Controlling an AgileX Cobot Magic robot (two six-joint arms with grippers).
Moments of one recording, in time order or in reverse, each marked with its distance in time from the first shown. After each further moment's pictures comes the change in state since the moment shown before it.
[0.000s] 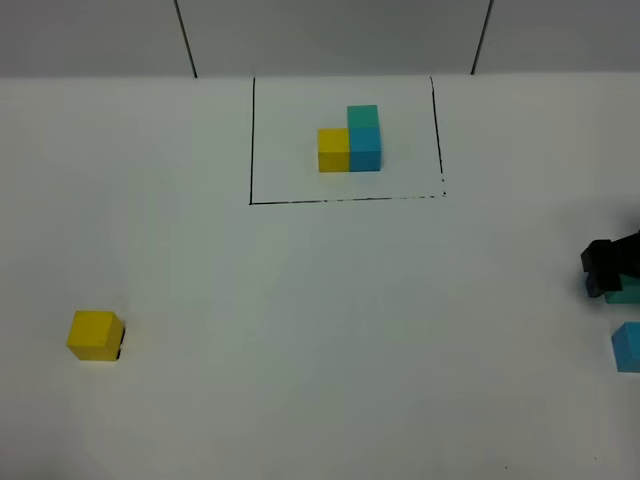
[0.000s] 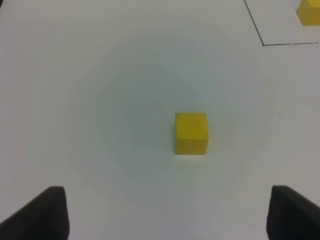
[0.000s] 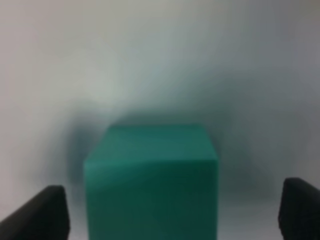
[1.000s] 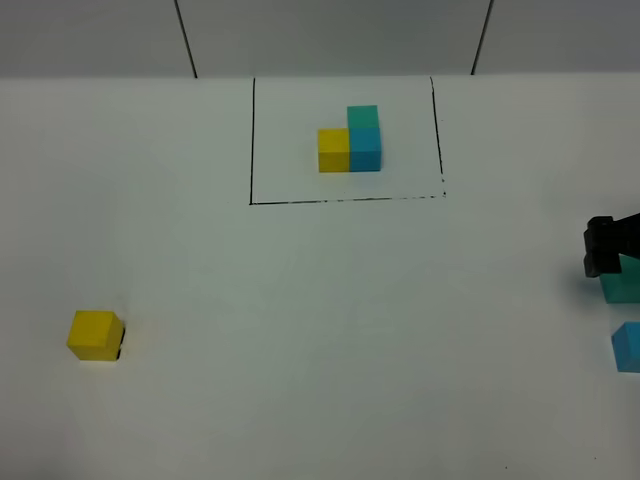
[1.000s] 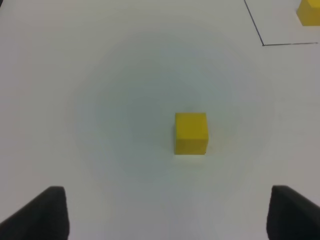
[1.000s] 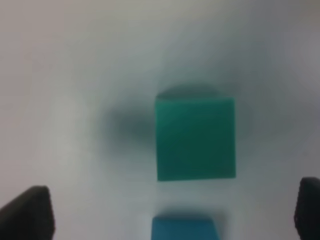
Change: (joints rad) left arm 0.000 0.000 0.000 0.000 0.000 -0.002; right arm 0.073 -0.204 0.020 -0.045 0.106 0.120
